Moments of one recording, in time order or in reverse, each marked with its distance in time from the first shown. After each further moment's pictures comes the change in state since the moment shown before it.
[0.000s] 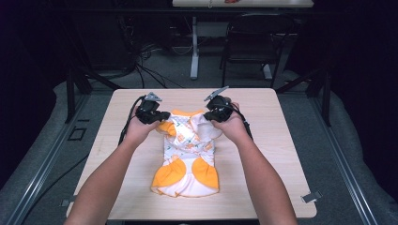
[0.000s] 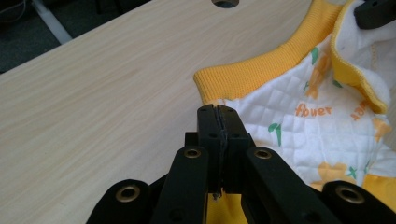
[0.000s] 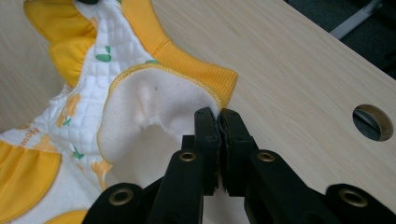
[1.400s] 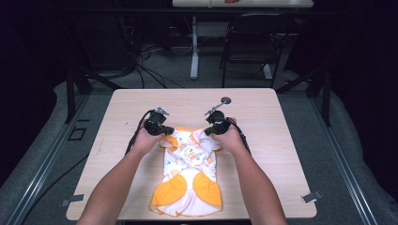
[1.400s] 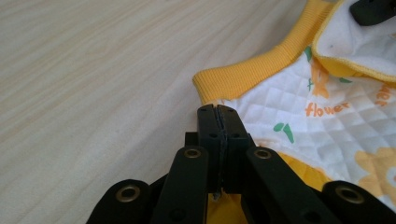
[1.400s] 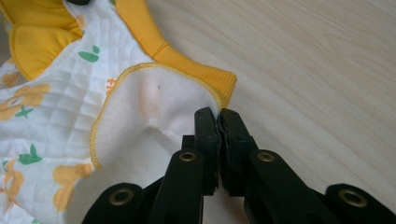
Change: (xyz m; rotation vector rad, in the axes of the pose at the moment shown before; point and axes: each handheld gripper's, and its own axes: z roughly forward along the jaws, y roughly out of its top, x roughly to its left) left arm -0.003 -0.042 0.052 0.150 -0.053 -0.045; right arm -0.002 -0.048 0.058 0.125 0.076 0.112
